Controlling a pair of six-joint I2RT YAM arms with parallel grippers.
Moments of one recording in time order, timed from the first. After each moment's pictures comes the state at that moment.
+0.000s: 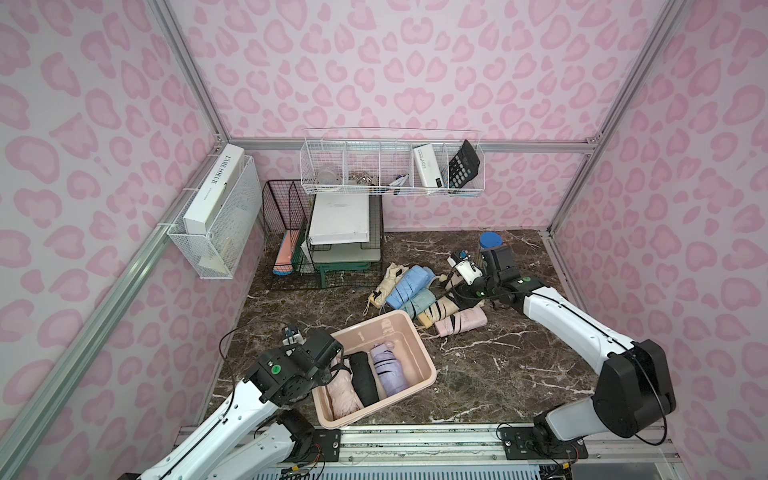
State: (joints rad) left arm -0.65 0.78 0.81 -1.34 -0.36 -1.10; right arm 0.44 1.50 1.13 -0.50 -0.27 -0.31
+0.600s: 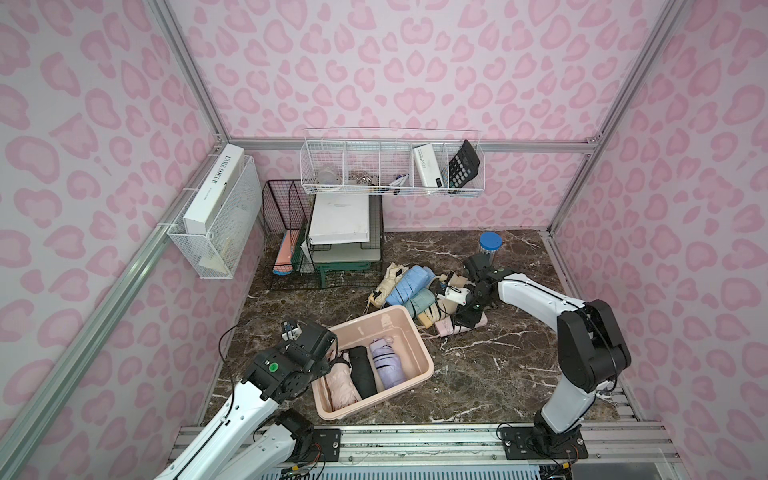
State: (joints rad) left arm -0.56 0.77 0.78 -1.24 -0.33 -0.99; right arm 0.43 1.78 1.22 -0.73 -0.17 -0.77
